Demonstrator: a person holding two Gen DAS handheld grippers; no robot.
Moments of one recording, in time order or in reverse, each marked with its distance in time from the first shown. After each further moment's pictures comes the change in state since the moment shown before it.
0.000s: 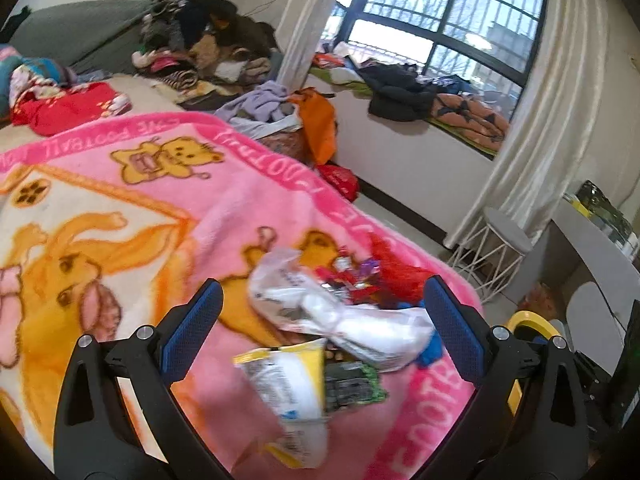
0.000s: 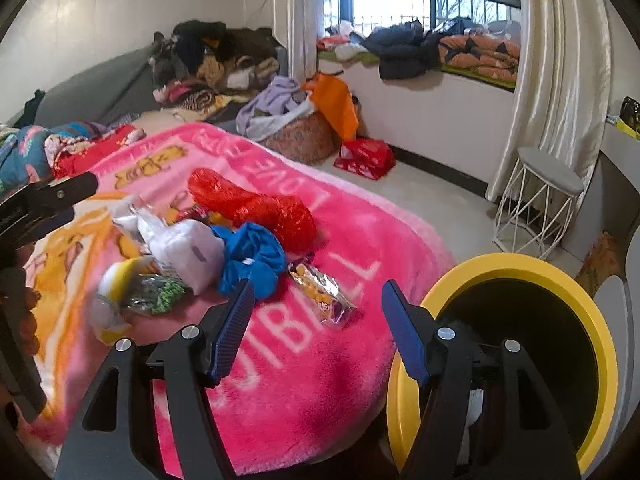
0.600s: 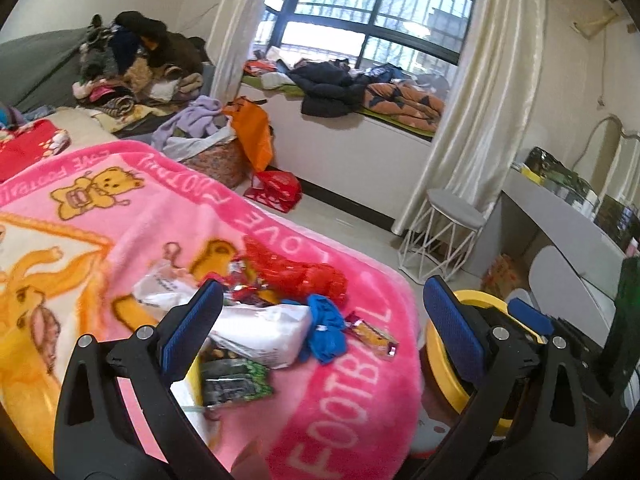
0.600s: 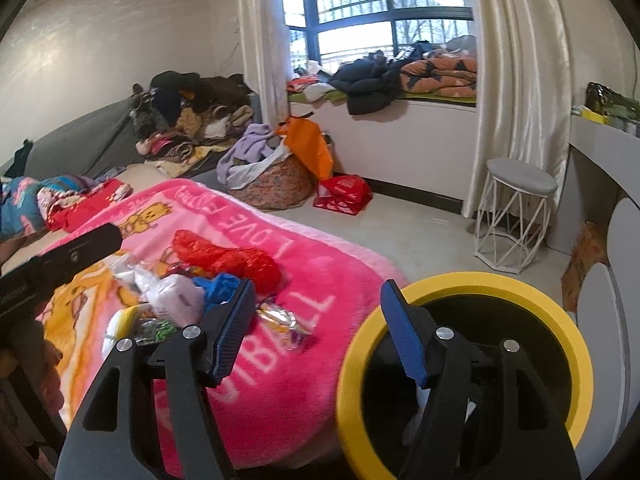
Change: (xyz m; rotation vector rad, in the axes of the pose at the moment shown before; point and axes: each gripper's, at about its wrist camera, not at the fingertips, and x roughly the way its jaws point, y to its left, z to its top) left arm -0.016 -0.090 -0.006 0.148 -0.020 -0.162; right arm -0.054 -0.033 0.003 0.104 -0.161 -0.031
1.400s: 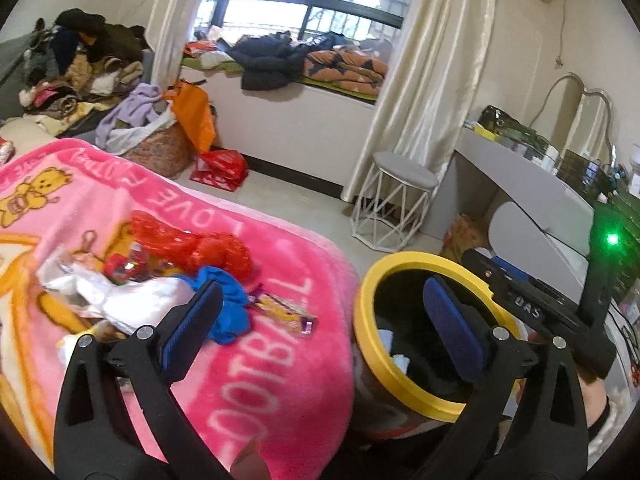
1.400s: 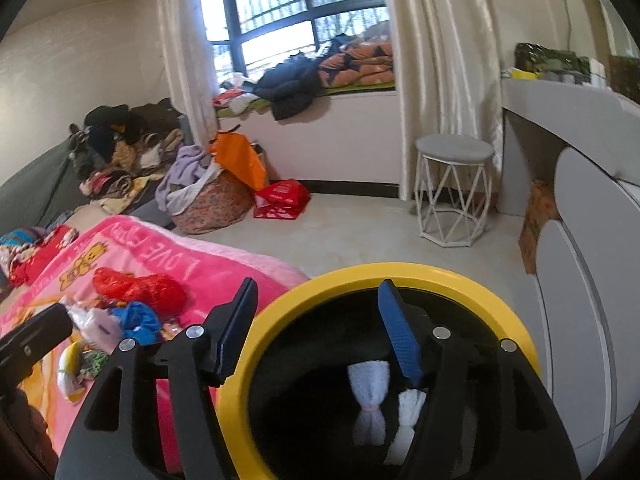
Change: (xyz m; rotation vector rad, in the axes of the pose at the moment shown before) left arm 0.026 -0.074 -0.024 0.107 0.093 -0.152; right arm -0.009 -0.095 -0.006 0.185 -0.022 -0.174
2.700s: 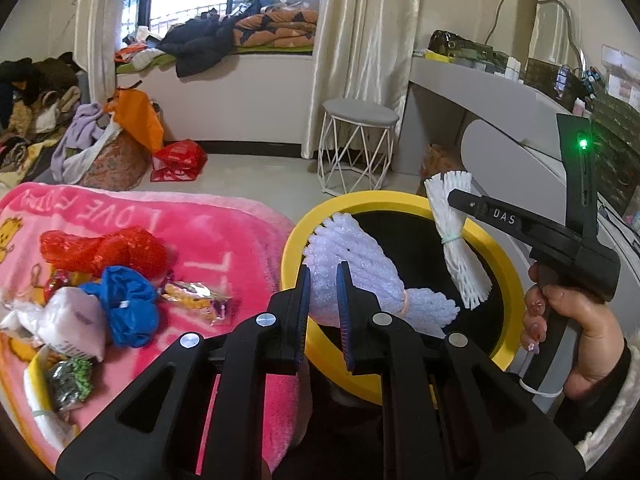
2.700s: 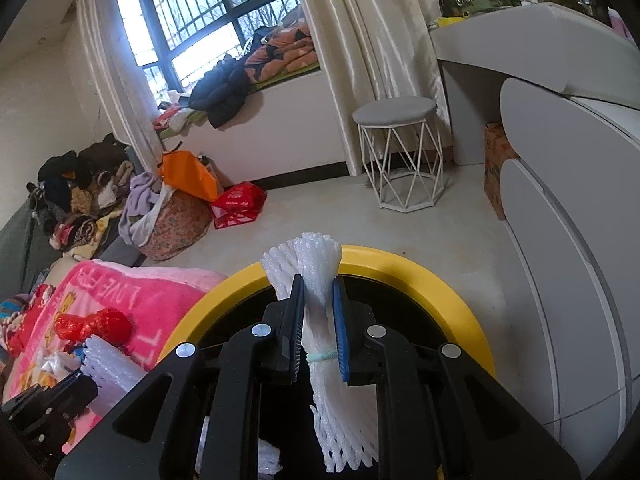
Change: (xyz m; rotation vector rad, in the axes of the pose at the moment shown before) left arm 0.060 -0.079 -0.025 0.244 0.162 -0.079; right arm 0.019 -0.091 -0.017 0.255 0.038 -0.111
